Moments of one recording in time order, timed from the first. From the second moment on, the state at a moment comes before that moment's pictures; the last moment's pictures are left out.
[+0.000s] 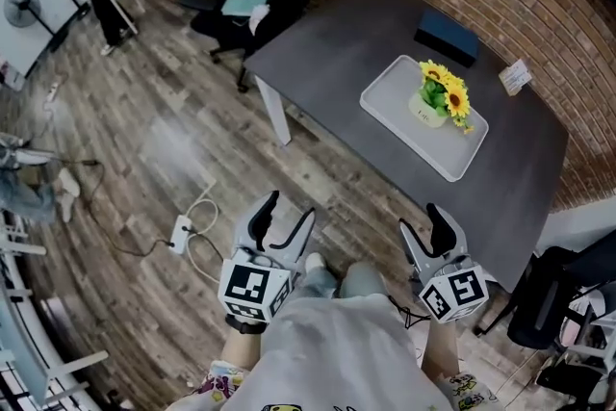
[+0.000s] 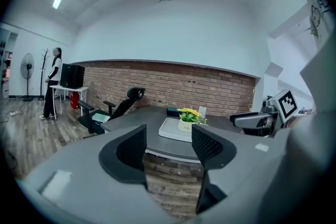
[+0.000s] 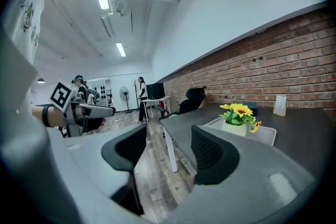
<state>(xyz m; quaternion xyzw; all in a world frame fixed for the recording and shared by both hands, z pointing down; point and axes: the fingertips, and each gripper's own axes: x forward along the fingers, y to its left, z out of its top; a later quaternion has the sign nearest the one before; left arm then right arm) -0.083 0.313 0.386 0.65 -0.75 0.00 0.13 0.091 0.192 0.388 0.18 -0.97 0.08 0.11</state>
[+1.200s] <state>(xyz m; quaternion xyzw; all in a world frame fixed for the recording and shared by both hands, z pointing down) -0.142 0.060 0.353 0.75 -0.65 0.03 0.11 0.052 -0.027 0.368 0.29 -0.95 0.08 0.07</state>
